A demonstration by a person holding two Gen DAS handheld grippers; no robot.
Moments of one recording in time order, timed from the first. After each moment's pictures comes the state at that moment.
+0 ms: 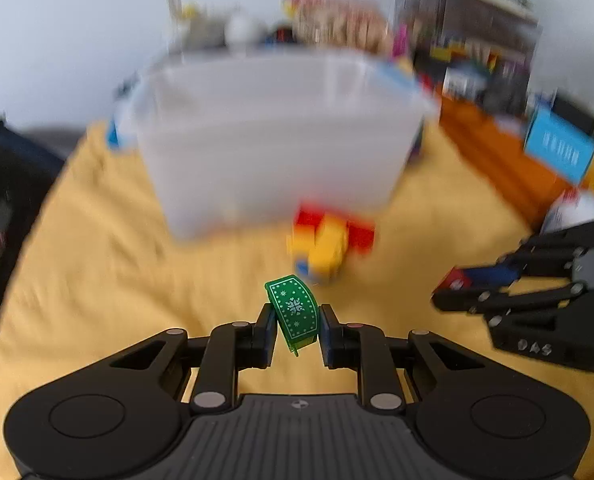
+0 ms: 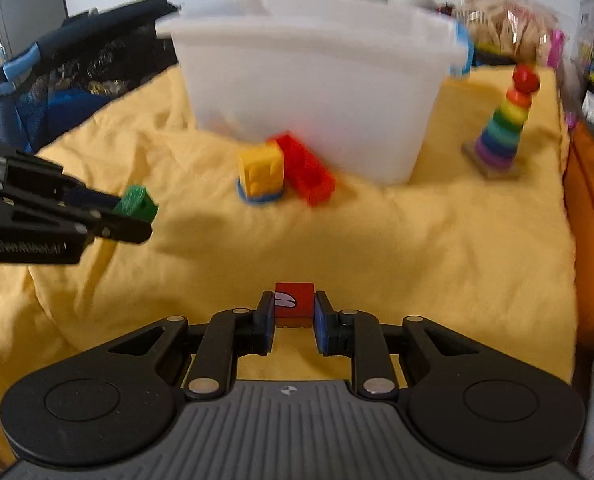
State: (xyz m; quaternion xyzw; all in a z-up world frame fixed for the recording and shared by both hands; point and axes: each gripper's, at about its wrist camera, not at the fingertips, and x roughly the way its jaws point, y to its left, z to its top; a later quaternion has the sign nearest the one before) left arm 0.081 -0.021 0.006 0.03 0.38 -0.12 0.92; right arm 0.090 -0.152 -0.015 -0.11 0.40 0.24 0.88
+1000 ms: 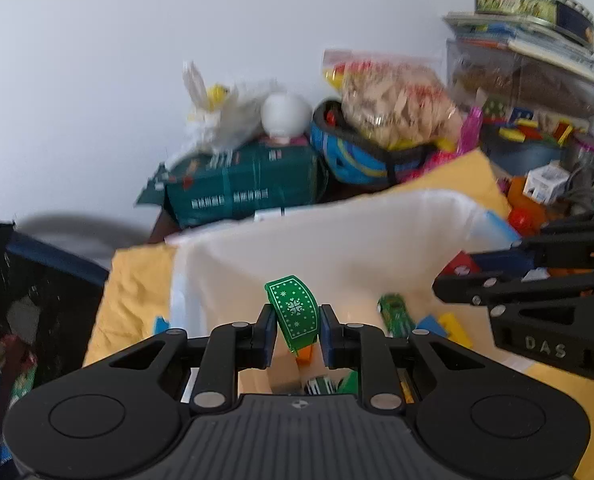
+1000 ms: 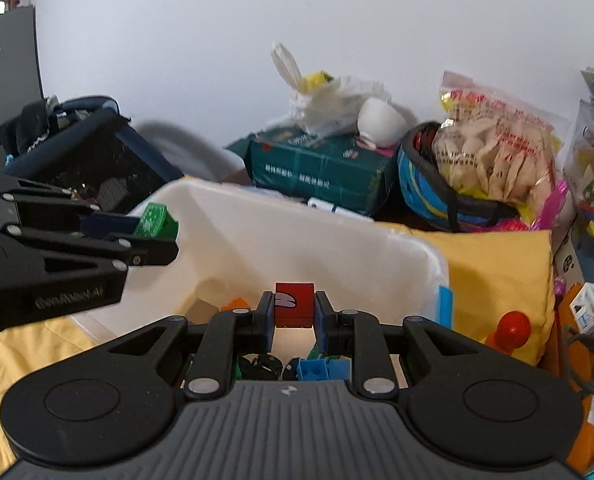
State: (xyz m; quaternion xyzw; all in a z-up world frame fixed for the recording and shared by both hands) left arm 0.235 -0.012 0.061 0.07 0.34 -0.08 0.94; right arm 0.243 -0.106 0.085 -0.09 0.32 0.21 0.92
